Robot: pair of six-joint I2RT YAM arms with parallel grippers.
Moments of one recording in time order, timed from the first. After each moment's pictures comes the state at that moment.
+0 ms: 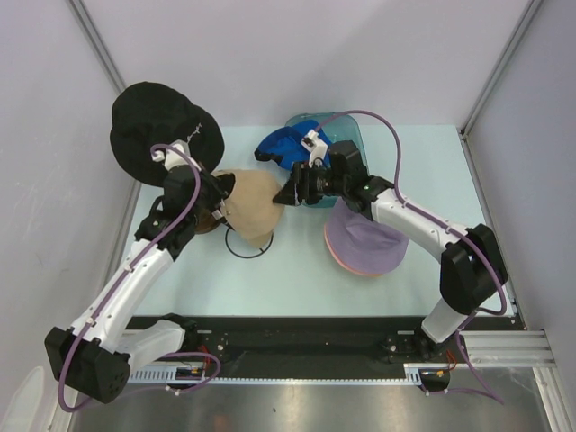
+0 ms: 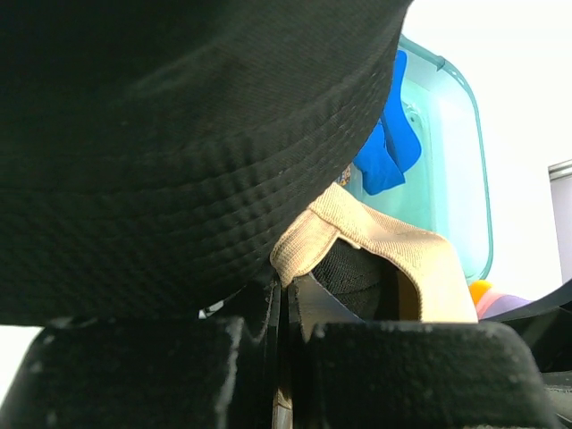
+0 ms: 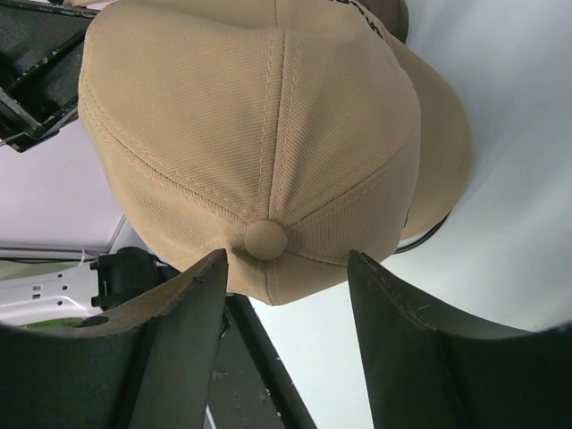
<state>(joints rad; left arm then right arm) -0.35 1.05 0.98 -0.31 -0.28 -0.64 0.63 1.64 1.31 -0.07 -0.55 0.55</state>
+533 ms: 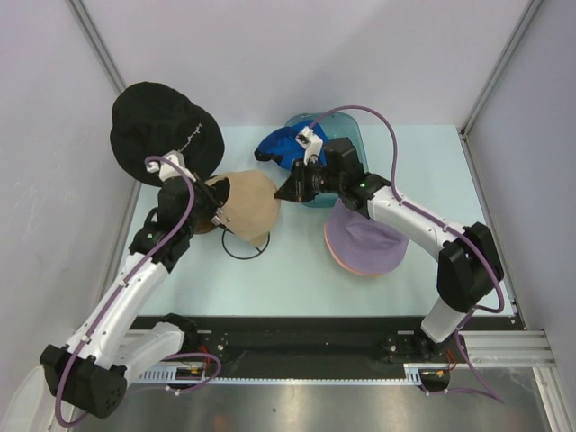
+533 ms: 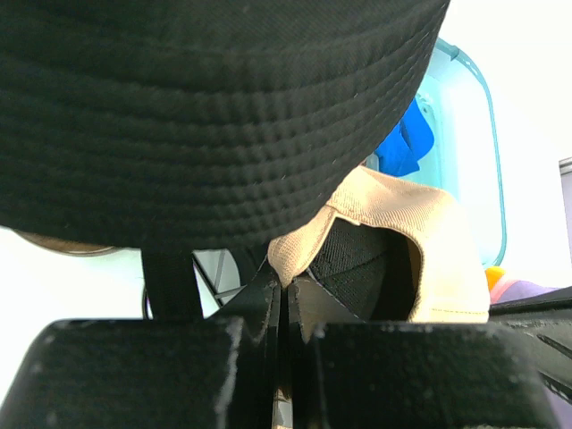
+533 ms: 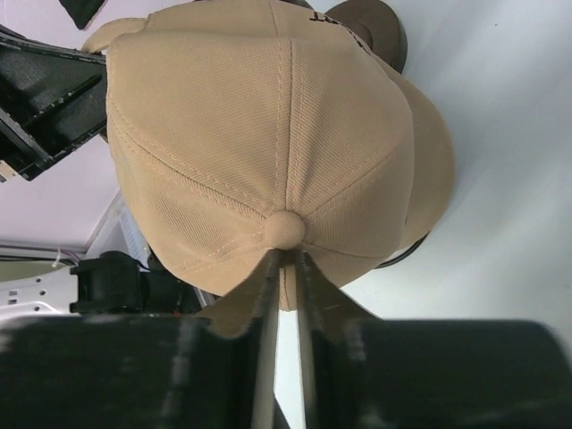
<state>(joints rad) -0.34 0.96 0.91 -0.34 -0.28 -0.64 0.65 1.67 1.35 -0.07 -0.52 0.48</state>
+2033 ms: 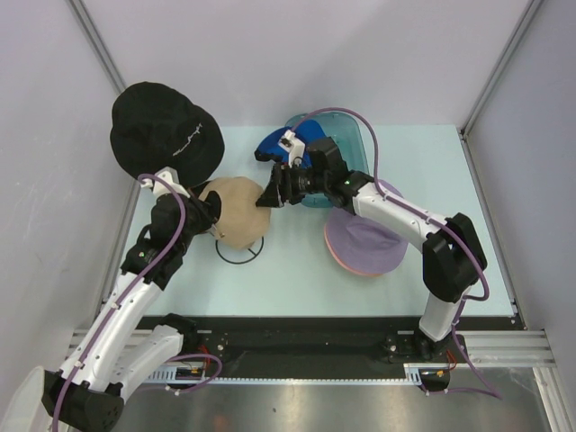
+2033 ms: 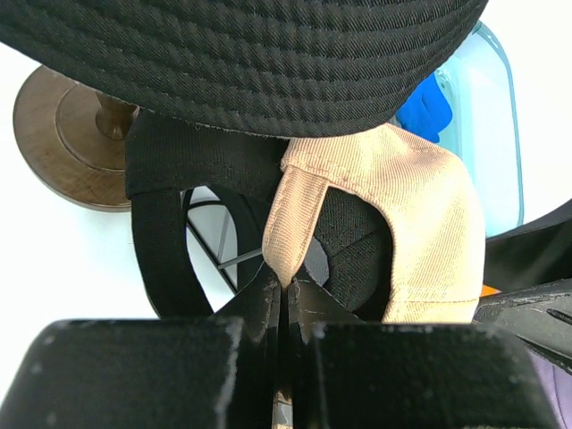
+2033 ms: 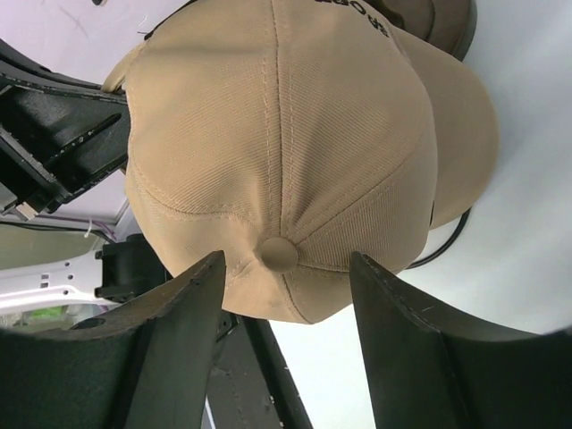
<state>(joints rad) -0.34 0.81 0.82 -0.44 -0.27 -0.66 0.70 1.78 1.45 -0.09 -0.60 0.51</state>
